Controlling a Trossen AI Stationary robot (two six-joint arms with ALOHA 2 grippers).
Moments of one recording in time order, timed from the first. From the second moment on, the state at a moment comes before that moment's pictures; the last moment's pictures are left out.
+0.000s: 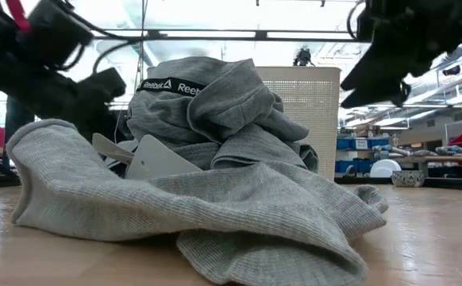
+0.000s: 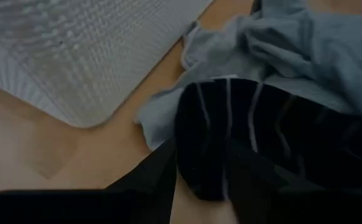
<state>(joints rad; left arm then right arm) -0.22 1.29 0.26 0.39 -0.52 -0.48 0.37 1.10 0.53 -0.05 0.46 0.67</state>
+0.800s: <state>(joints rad) -0.15 1.39 0.35 0.72 -0.33 -0.31 0.37 1.10 0.36 0.25 0.46 0.71</state>
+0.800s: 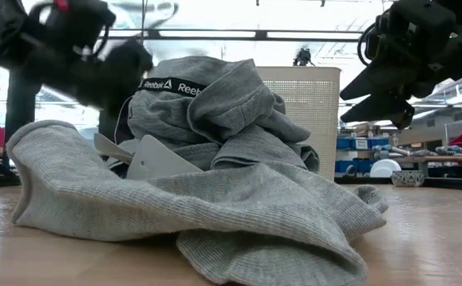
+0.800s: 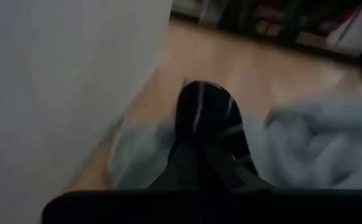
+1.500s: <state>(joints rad) 0.18 1.32 1.17 0.03 -0.23 0.15 0.37 1.10 0.36 0.25 0.46 0.70</state>
